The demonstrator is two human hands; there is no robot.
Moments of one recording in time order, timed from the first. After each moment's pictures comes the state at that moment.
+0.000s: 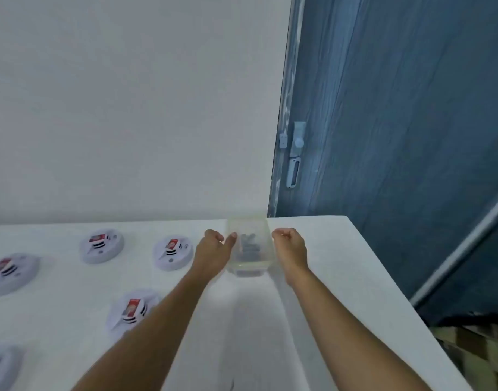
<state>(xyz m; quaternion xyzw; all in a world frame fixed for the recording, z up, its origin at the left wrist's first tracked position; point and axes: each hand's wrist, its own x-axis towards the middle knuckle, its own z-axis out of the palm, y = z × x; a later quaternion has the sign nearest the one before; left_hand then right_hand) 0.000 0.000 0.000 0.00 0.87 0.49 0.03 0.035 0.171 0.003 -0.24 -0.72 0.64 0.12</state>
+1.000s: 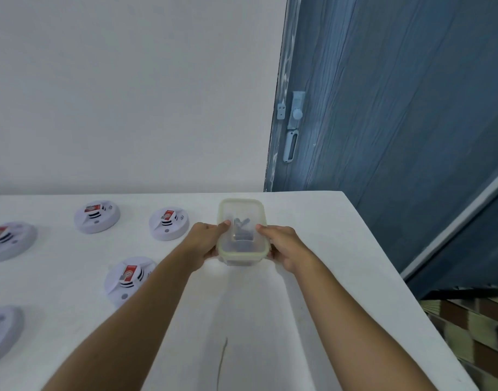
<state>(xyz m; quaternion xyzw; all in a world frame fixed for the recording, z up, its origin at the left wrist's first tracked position) 0.020 -0.014 -0.007 -0.08 0.71 0.67 0.21 0.057 0.176 -0.019 -0.23 -0.62 0.74 -0.09</state>
